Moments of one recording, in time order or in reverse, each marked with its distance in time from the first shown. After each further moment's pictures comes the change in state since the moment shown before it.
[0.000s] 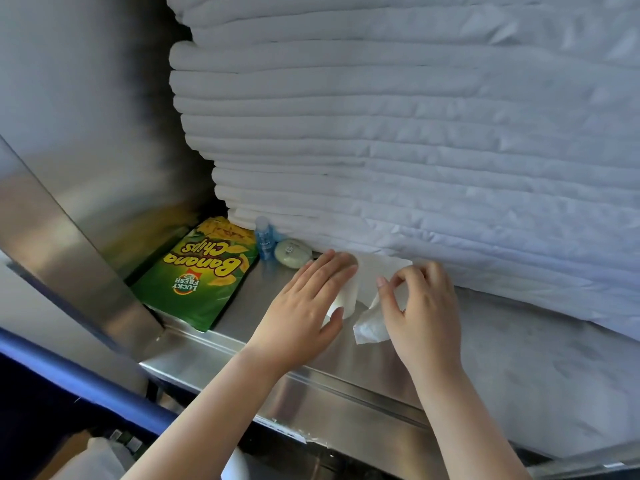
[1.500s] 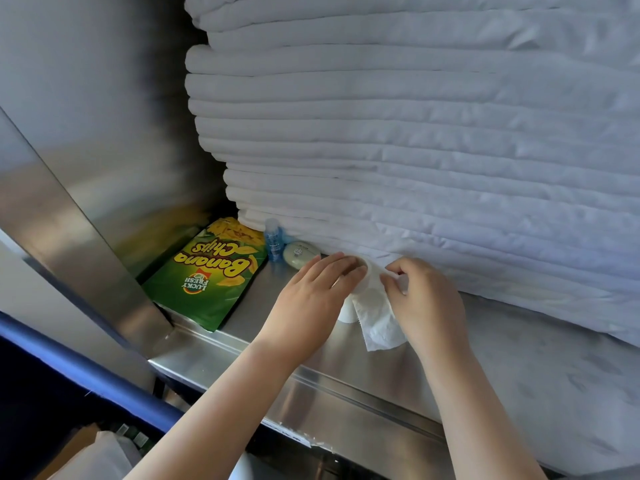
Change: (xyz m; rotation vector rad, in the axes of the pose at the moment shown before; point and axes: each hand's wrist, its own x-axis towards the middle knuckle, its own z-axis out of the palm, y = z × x) left_hand 0.015 0.002 -0.006 0.157 0.090 0.008; right_hand 0.028 -0.013 -0.004 -0.034 -0.311 0.123
